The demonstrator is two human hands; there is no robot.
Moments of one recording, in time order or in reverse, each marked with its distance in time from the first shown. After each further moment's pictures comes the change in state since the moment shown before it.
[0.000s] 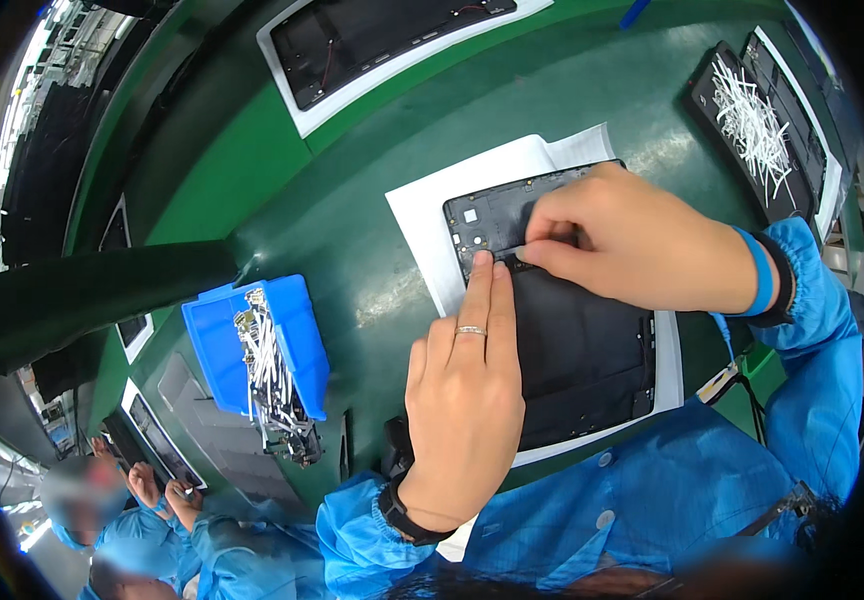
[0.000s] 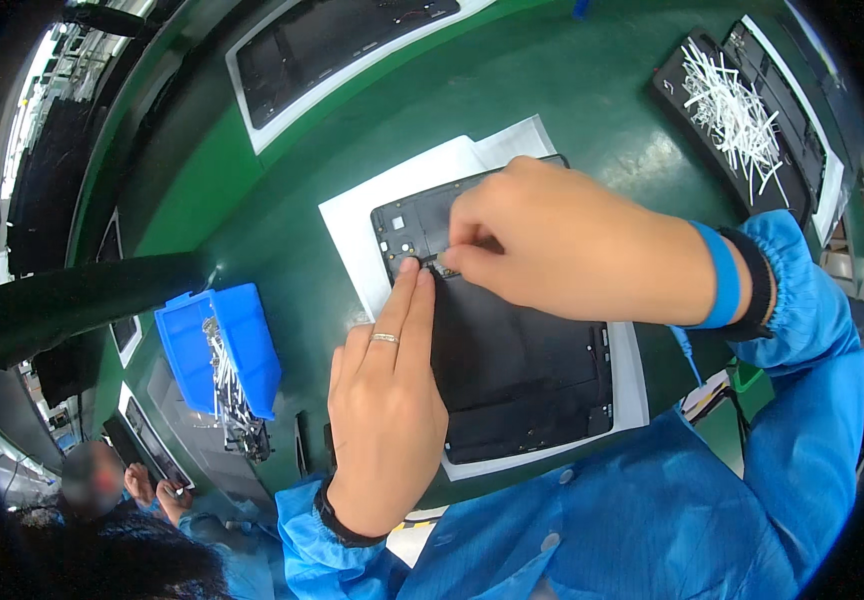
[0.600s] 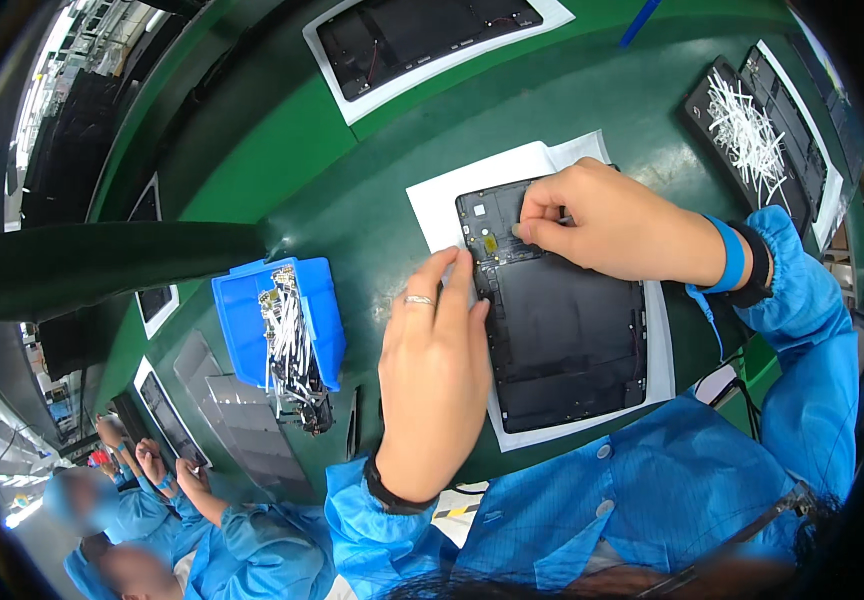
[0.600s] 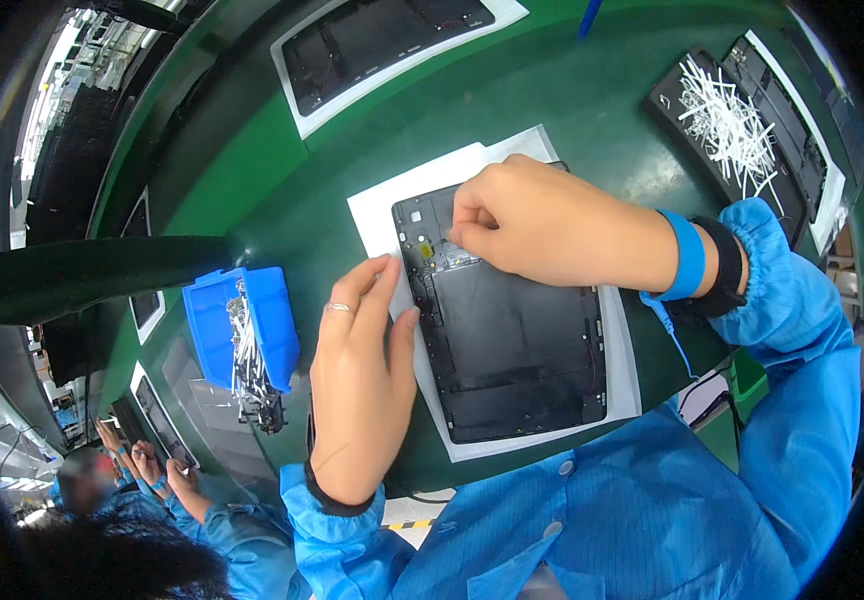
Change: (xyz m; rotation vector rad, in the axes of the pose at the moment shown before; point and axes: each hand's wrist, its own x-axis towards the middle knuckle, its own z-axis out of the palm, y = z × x) left_hand 0.003 -0.014 -0.019 -0.249 0.126 -0.174; right_hand 0.012 0.000 0.001 0.139 -0.072 0.090
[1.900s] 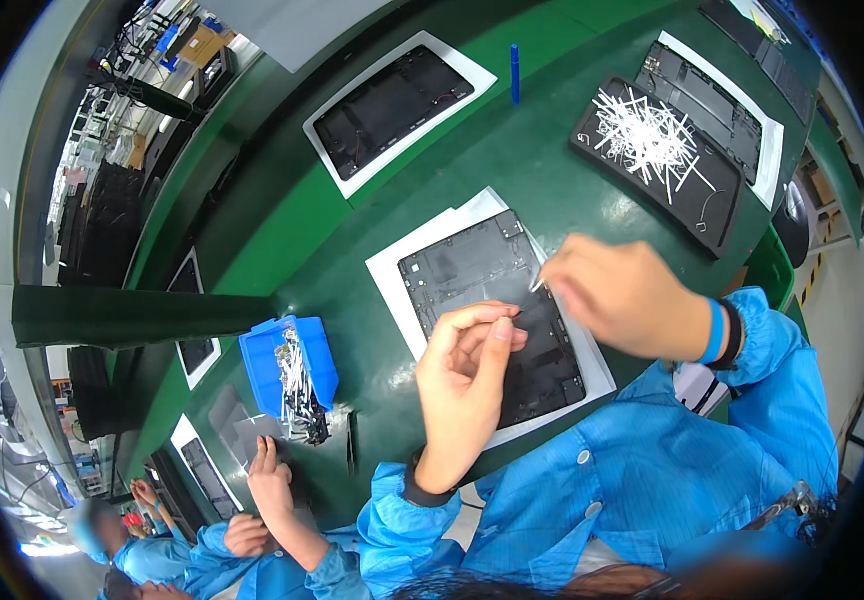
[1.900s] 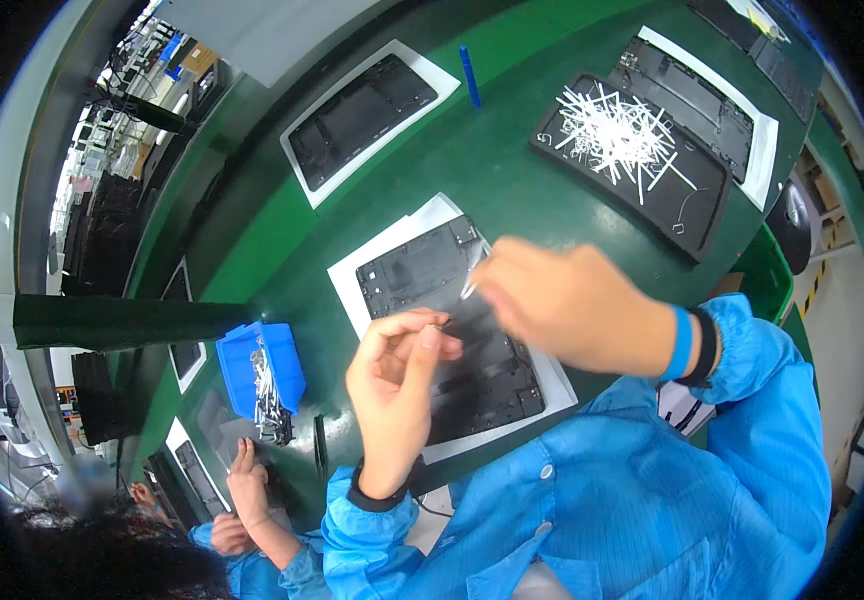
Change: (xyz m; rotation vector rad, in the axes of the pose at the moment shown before) left_hand -0.010 0.076 0.029 -1.204 -0.015 -0.180; right_hand -0.132 0.023 -0.002 -0.423 0.541 -0.473
